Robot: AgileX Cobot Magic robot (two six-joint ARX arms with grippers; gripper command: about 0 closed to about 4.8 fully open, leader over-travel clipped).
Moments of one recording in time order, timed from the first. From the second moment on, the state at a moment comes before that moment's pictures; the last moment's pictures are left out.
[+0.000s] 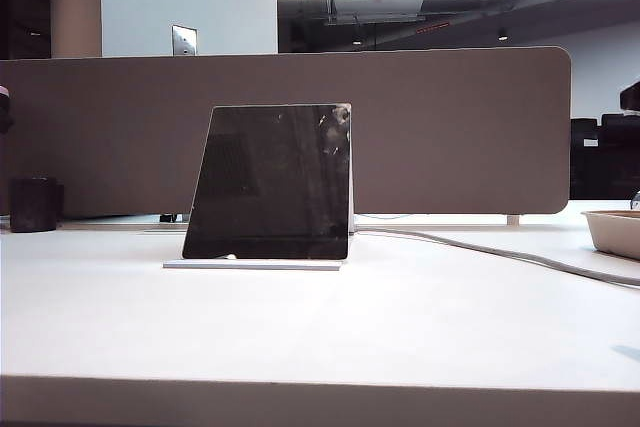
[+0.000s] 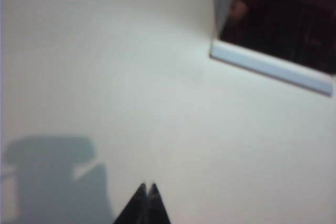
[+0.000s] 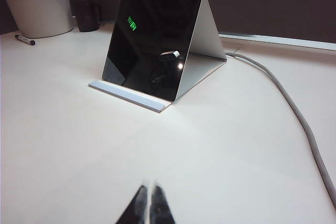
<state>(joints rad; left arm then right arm) -0.33 0.76 0.80 -0.74 -0.22 -0.47 0.57 0.00 0.00 -0.04 0.02 0.10</state>
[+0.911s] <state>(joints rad) 0.09 0.15 0.15 -0.06 -0.04 -0.14 0.57 0.00 0.00 -0.04 0.02 0.10</state>
